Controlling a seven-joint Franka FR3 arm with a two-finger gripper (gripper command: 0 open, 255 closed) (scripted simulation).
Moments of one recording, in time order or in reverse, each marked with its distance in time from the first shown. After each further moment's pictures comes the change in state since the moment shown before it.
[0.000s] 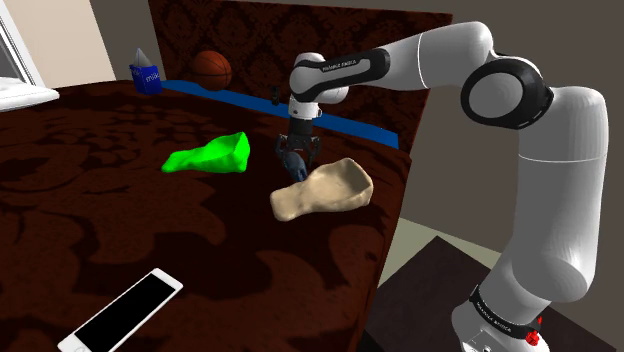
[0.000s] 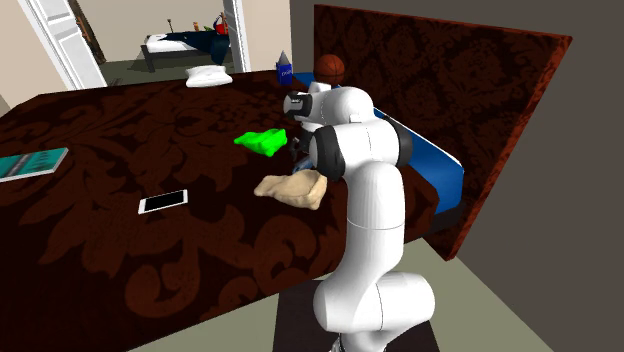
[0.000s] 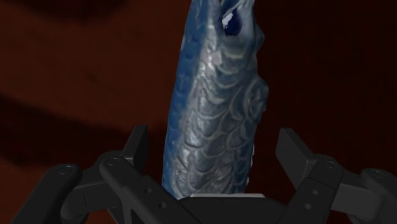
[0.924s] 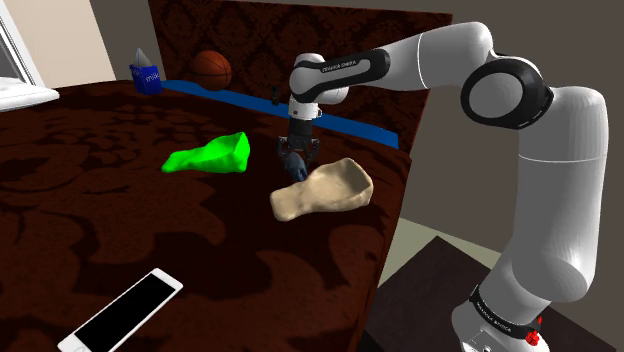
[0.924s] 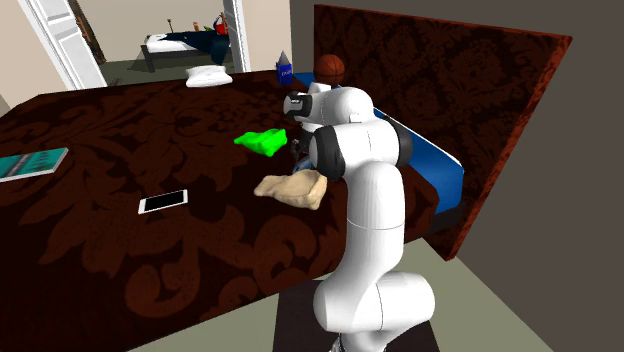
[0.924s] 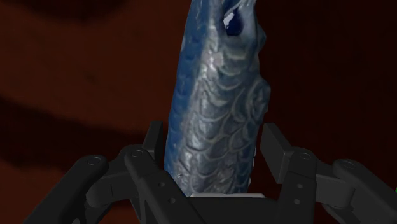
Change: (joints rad) arm 0.000 0.000 0.000 -0.004 0.000 0.004 0.000
